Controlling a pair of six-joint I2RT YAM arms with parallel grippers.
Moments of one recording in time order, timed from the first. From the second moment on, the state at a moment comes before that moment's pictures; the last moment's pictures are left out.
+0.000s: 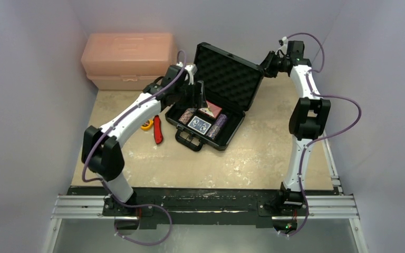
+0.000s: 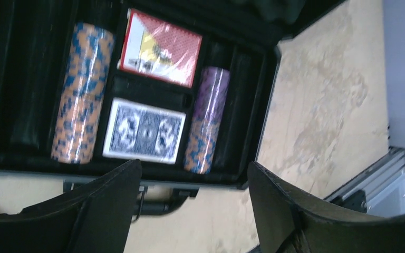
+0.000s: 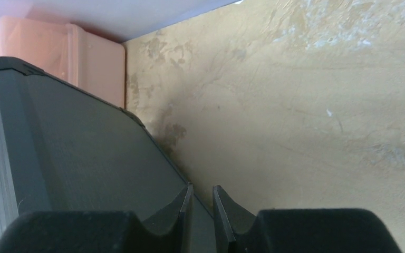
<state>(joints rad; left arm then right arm) -0.53 1.64 1.45 -0.58 0.18 -0.46 -0.09 2.31 2.16 -0.60 -0.65 0.43</state>
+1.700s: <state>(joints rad) -0.48 1.66 1.29 -0.09 0.22 -0.49 0.18 2.17 1.96 -0.66 -0.65 0.30</state>
